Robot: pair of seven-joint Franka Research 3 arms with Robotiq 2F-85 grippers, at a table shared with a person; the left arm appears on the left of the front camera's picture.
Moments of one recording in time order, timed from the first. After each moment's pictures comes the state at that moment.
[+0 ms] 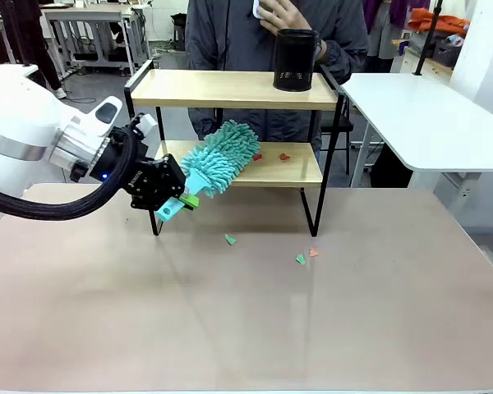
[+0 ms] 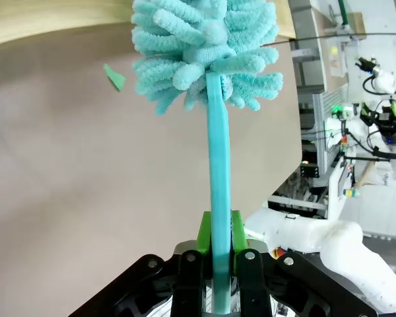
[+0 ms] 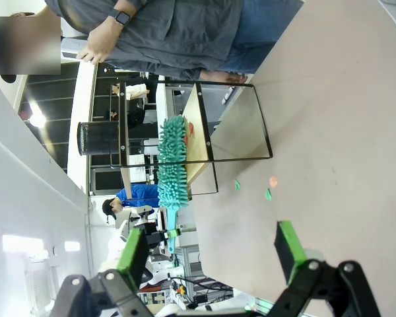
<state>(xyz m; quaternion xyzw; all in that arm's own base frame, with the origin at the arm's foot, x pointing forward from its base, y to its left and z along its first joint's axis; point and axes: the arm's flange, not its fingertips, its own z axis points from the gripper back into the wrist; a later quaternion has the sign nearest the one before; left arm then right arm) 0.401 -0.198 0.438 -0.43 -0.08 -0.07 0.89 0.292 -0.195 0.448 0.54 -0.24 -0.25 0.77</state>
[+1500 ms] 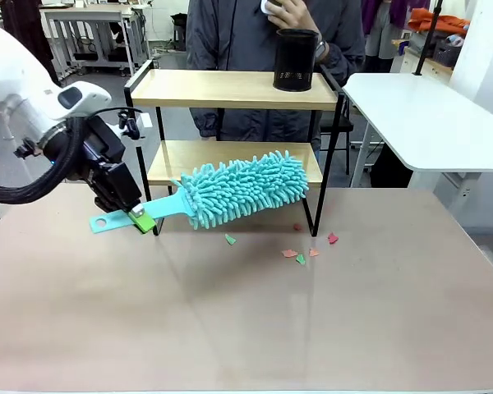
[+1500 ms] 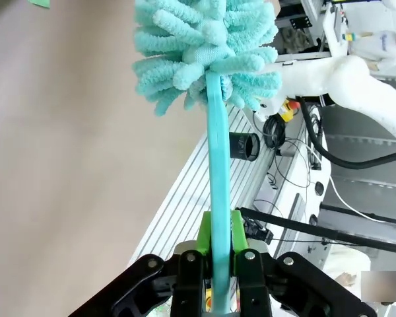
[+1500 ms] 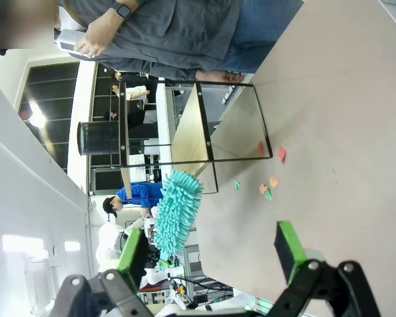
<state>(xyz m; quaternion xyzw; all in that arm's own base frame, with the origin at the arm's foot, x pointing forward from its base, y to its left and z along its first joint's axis) 0.377 -0.154 0.471 -0.42 0.06 -0.33 0.84 0.292 -0.195 0.448 0.54 -0.24 -0.25 0.77</state>
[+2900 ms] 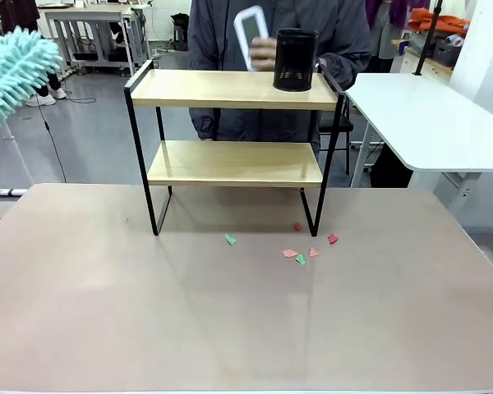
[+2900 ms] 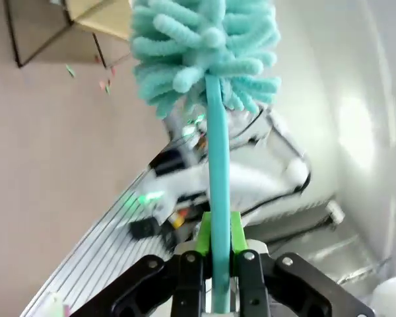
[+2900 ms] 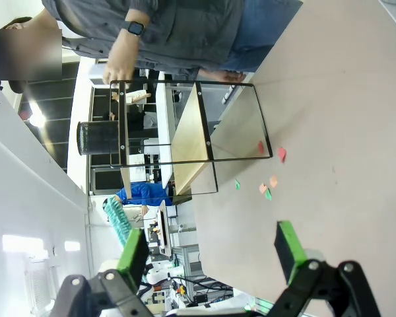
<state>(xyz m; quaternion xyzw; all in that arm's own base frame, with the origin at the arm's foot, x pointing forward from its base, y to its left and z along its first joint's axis) 0.247 0.197 0.447 -0.70 -0.16 -0.06 0.70 0.292 -0.194 0.448 0.54 -0.24 -0.25 0.77</state>
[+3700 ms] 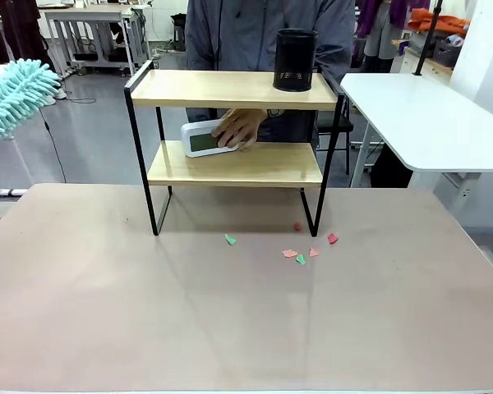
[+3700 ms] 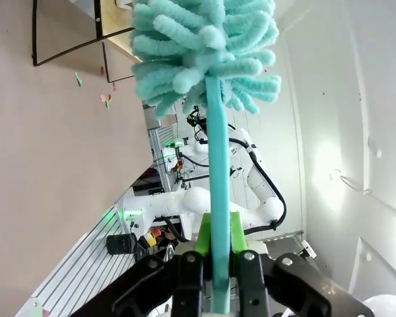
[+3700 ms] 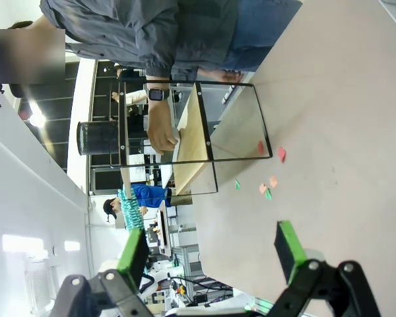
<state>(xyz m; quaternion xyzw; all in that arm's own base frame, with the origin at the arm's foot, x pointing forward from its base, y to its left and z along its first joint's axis) 0.270 0.207 0.429 -0.72 -0.13 0.00 0.68 0.292 -0.194 0.448 0.54 -0.24 -0.25 0.77</state>
